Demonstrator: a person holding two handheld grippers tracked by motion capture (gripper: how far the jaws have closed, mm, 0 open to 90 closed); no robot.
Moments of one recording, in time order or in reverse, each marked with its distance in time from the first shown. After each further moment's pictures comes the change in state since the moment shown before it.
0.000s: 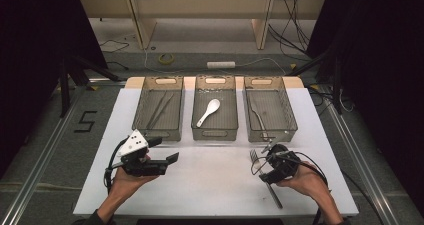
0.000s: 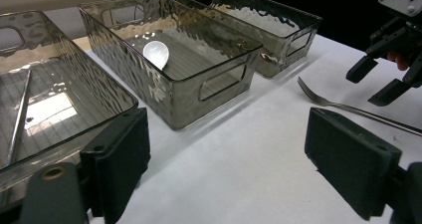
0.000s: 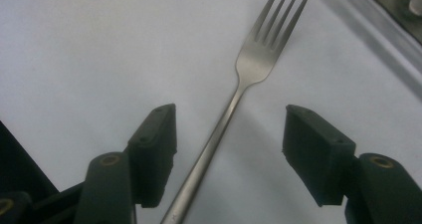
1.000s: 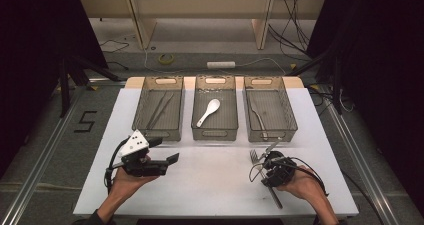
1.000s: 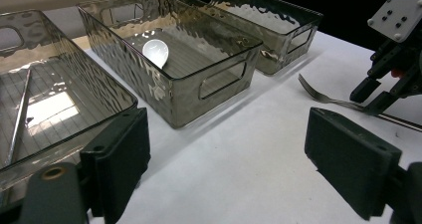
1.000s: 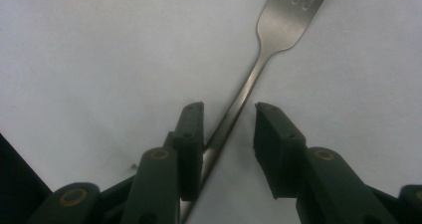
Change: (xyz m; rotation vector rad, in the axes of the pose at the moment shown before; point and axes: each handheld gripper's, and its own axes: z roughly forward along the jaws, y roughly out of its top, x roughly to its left) left arm -0.001 0.000 0.001 0.006 0.002 0.010; right arm 0.005 -0.006 0.021 0.095 0.013 -0.010
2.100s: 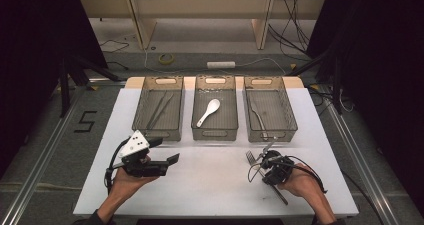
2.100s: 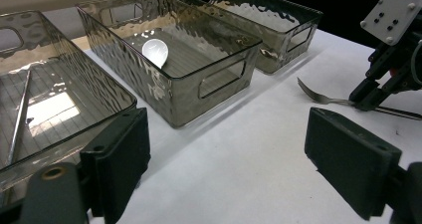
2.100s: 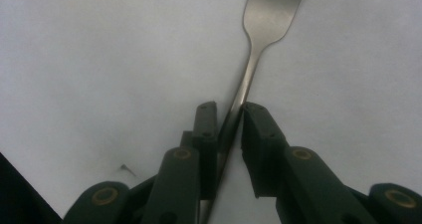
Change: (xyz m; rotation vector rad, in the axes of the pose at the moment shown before) left arm -0.001 0.000 0.000 0.005 0.000 0.008; right arm -0.001 0.006 0.004 0.042 -0.022 -0.038
